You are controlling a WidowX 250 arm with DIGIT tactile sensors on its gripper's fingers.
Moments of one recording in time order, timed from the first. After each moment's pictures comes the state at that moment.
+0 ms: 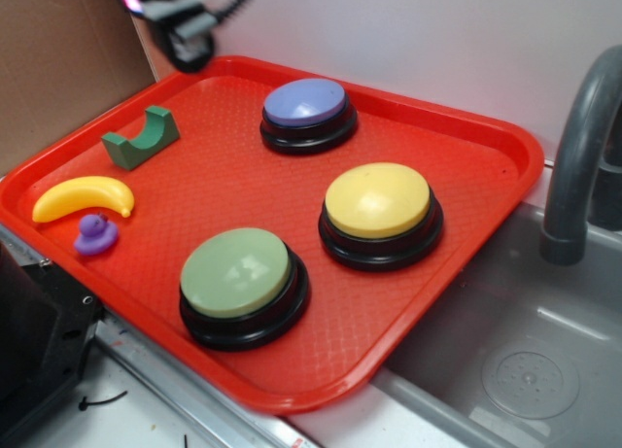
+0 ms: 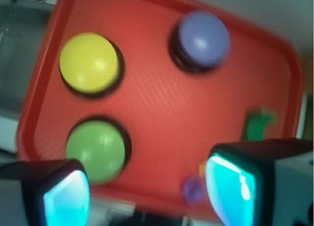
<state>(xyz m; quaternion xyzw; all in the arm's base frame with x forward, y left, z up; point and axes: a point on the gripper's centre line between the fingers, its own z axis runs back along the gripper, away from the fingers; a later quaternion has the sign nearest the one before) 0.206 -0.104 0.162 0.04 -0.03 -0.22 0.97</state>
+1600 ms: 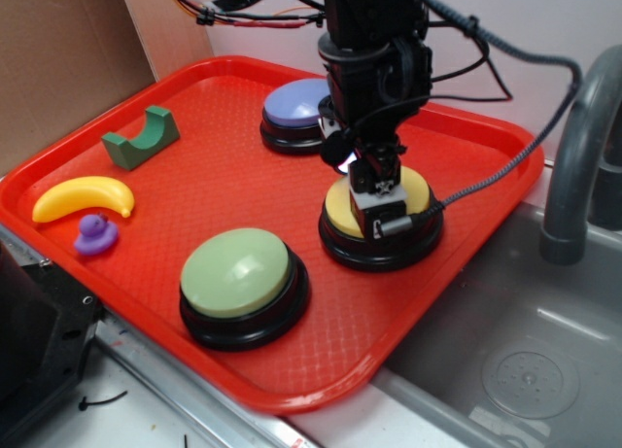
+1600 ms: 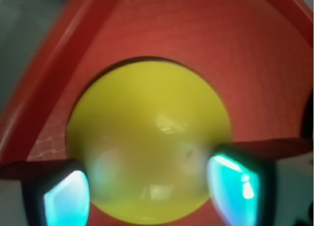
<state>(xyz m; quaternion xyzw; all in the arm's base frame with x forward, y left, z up) 0.246 -0.140 0.052 0.00 0.00 -0.26 0.96</state>
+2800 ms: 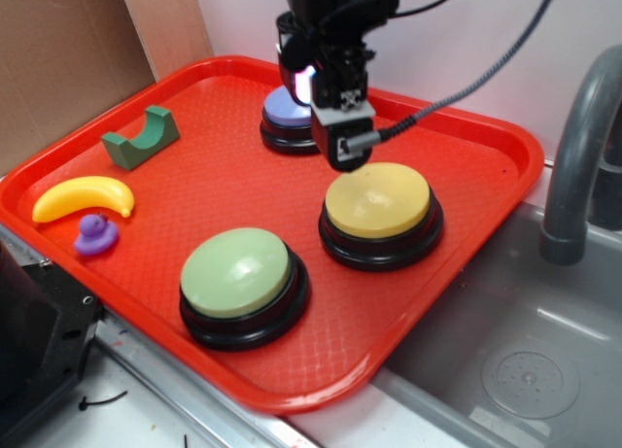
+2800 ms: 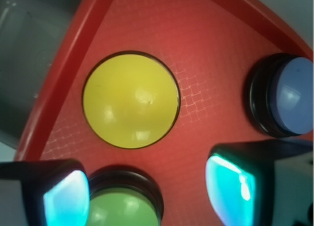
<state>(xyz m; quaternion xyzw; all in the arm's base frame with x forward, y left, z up) 0.236 -0.122 0.117 0.02 0.02 -0.23 0.97</state>
